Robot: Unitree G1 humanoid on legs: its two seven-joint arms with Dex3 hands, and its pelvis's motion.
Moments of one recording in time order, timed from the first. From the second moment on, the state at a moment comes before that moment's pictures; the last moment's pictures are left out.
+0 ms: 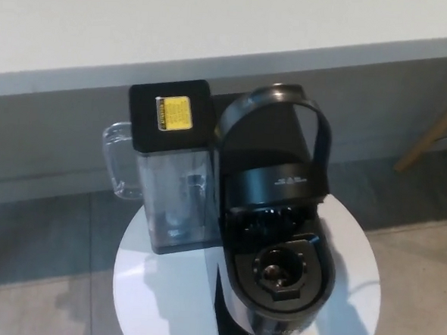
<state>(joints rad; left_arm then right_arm) 0.06 0.41 0.62 1.25 -0.23 -0.19 -0.21 -0.65 -0.64 0.02 0.29 0.01 0.07 0.40</state>
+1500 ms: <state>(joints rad) 0.15 0.40 0.52 1.29 -0.24 -0.21 -0.20 -0.69 -0.49 0.49 0.27 -0.31 0.08 0.48</state>
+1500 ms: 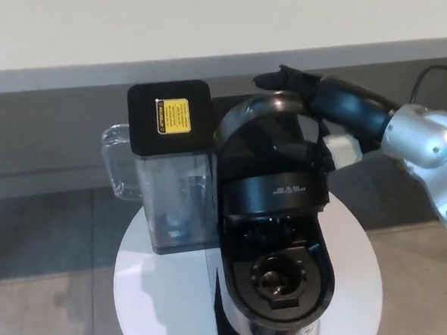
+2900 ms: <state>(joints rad) 0.17 0.39 0.53 1.31 -0.26 -0.21 -0.19 -0.04 -0.60 0.32 -0.35 -0.33 -0.17 0.36</state>
